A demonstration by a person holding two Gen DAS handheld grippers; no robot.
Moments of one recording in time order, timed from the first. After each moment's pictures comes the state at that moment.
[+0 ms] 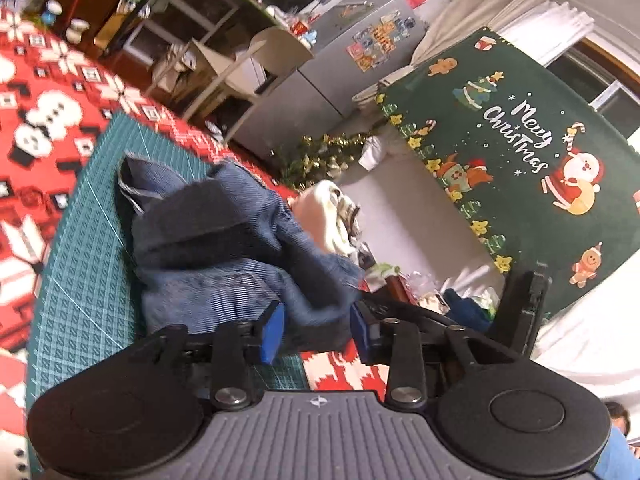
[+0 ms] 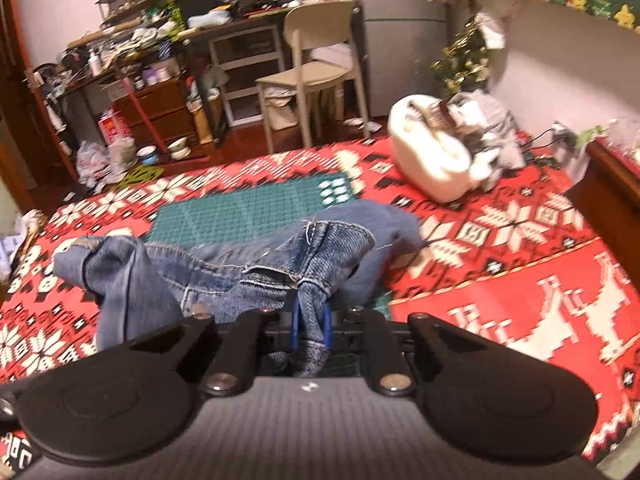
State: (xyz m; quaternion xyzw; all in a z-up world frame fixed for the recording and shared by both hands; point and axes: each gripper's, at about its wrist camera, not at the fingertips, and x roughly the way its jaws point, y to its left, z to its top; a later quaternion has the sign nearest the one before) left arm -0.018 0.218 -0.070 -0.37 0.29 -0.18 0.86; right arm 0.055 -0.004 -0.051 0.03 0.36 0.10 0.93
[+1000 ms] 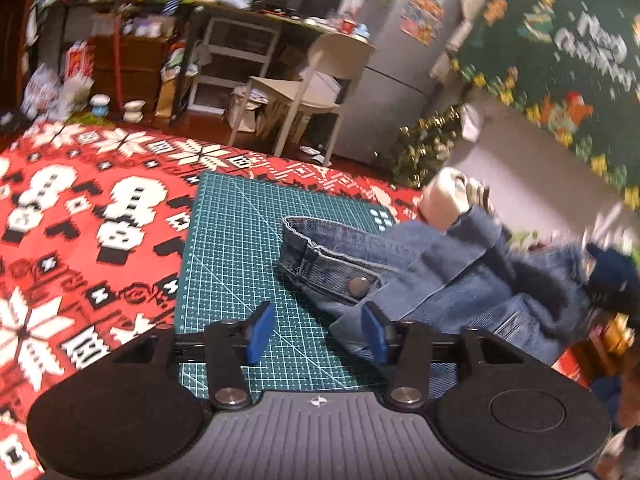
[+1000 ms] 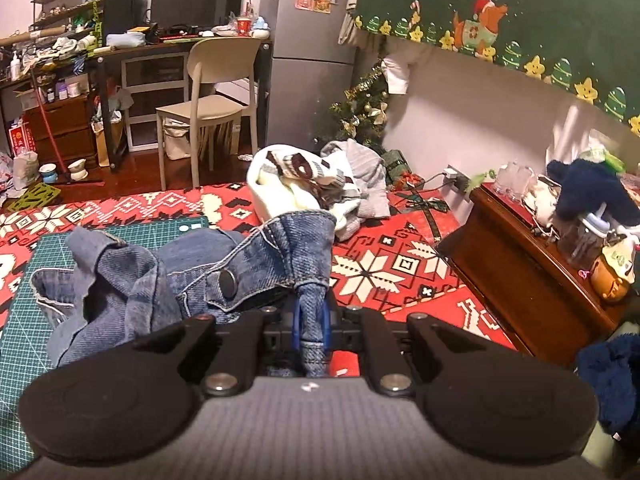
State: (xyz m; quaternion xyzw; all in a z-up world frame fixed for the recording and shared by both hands) left arm 0.027 0.209 -0.084 -0.15 0.33 -0.05 0.93; right arm 0.062 -0.065 -0.036 -0.04 0.32 -0.05 0.95
